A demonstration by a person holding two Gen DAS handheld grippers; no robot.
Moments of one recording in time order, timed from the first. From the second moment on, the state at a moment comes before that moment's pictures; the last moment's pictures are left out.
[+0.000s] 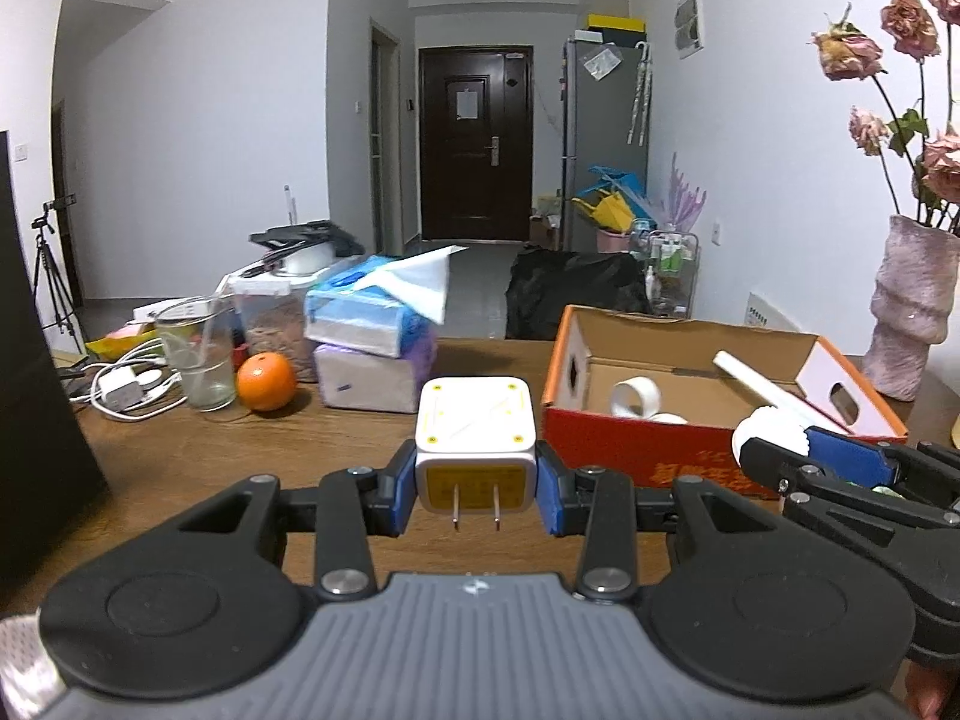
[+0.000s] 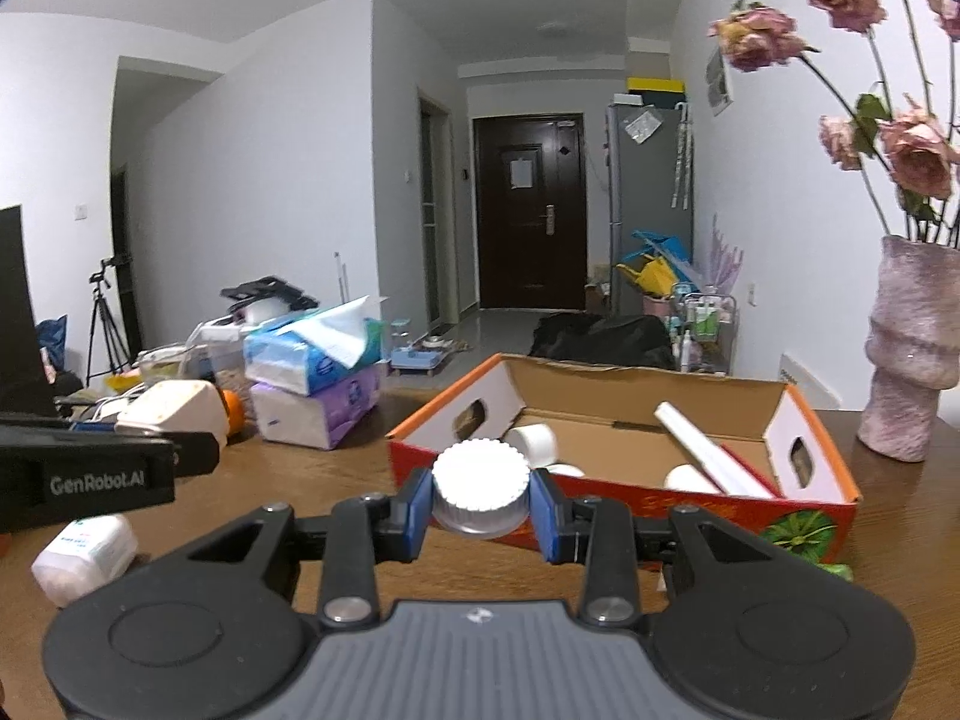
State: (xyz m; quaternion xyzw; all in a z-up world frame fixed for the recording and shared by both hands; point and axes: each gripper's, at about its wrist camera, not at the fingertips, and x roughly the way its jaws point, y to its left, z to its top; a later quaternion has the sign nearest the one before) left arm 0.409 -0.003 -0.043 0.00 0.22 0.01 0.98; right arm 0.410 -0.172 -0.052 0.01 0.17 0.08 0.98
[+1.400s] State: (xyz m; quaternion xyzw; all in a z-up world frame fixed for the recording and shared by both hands) left arm 0.500 -0.118 -0.047 0.00 0.21 -0.03 0.98; right arm 0.459 -0.282 -0.039 0.03 0.15 -0.01 0.99
